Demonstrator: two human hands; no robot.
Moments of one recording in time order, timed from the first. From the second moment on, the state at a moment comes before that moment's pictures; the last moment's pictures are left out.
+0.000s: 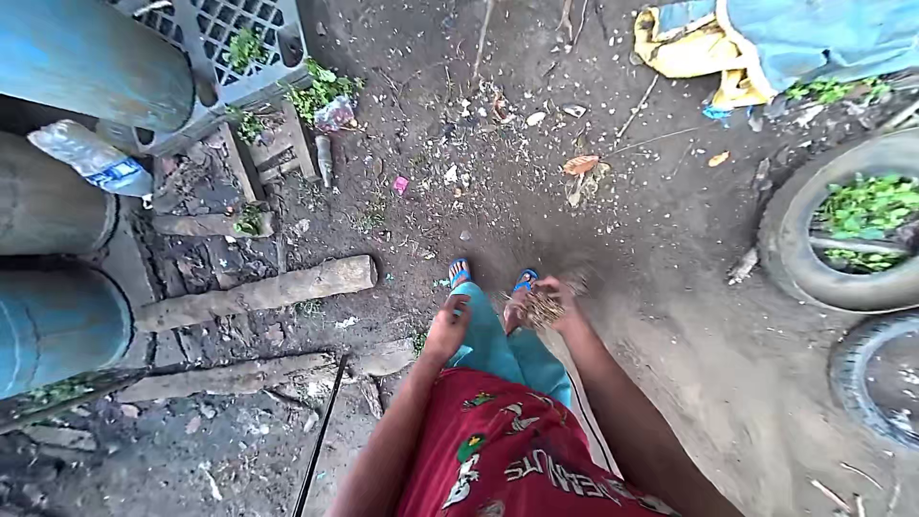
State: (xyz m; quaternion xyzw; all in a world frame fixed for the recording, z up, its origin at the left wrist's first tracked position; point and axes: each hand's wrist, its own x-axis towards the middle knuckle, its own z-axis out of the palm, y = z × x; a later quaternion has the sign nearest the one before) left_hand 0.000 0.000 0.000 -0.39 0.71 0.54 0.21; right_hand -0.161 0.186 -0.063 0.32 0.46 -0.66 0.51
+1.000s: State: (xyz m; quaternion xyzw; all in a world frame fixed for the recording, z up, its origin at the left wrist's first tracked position) left_hand 0.078 -0.251 -0.064 -0.68 0.50 0.47 0.25; right_hand -0.318 -0.092 -0.100 0.15 0.68 -0.37 0.62
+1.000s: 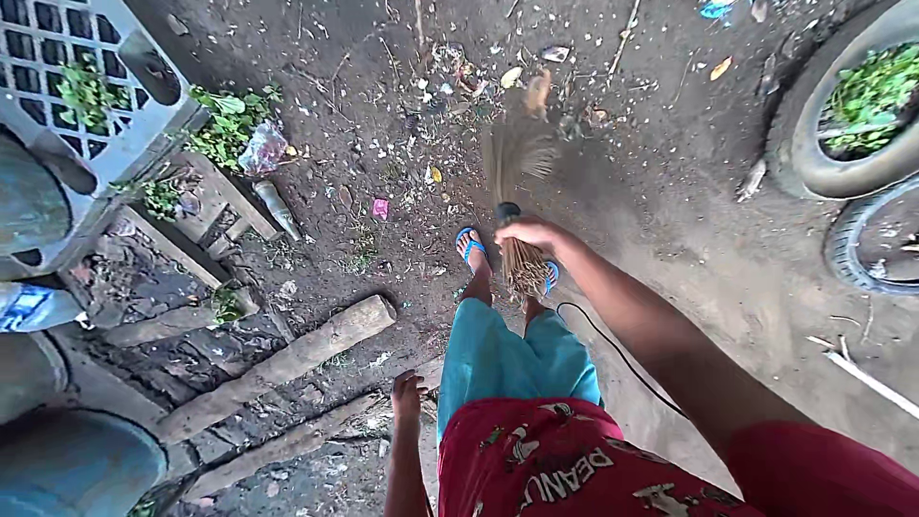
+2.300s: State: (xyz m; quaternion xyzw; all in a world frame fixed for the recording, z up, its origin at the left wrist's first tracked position) left_hand -0.230 -0.069 -0.027 -0.34 0.75 0.48 0.30; right_hand -0.415 0.164 -0.051 0.09 0.45 -0.61 0.64
